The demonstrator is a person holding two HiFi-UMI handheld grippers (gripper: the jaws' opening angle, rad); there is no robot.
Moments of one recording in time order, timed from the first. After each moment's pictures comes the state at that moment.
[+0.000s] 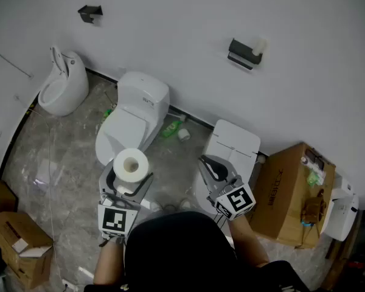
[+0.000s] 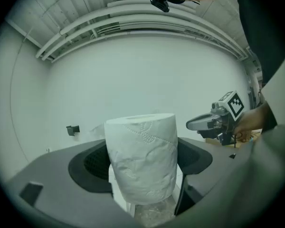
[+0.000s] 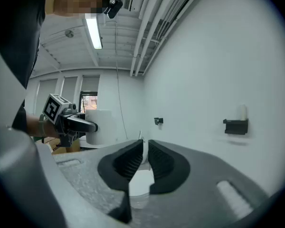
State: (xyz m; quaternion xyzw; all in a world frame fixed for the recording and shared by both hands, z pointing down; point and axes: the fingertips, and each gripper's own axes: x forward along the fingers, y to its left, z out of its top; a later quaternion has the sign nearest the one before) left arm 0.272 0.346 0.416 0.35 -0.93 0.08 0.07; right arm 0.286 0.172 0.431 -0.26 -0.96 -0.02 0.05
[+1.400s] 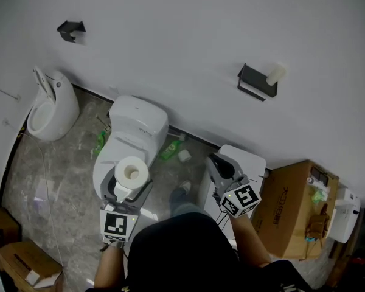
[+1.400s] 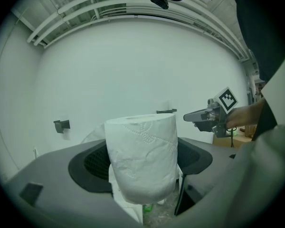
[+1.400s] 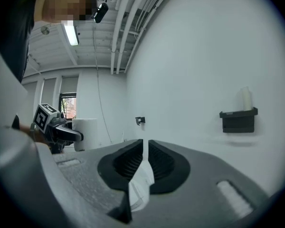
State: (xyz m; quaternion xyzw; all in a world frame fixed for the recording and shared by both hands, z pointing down) left arm 0.030 0.323 0.466 0.40 -0.91 0.11 0.08; right arm 0.042 0.111 0.464 -0.19 -0.98 0.03 0.07
